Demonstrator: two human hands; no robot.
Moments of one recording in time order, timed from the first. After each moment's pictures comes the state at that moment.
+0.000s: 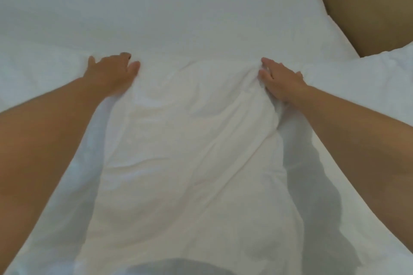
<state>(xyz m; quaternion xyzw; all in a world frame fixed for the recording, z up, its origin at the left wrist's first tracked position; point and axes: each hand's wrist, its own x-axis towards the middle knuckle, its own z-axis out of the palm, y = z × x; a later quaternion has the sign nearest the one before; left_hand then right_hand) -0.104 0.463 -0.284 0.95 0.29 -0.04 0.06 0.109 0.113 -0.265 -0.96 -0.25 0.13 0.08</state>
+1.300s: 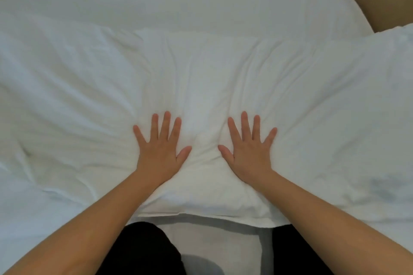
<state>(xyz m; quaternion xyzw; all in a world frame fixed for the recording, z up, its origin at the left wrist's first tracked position) -0.257 0.268 -0.348 0.97 0.22 -0.13 0.03 -0.130 0.071 -0.336 -0.94 -0.32 0.14 -0.06</state>
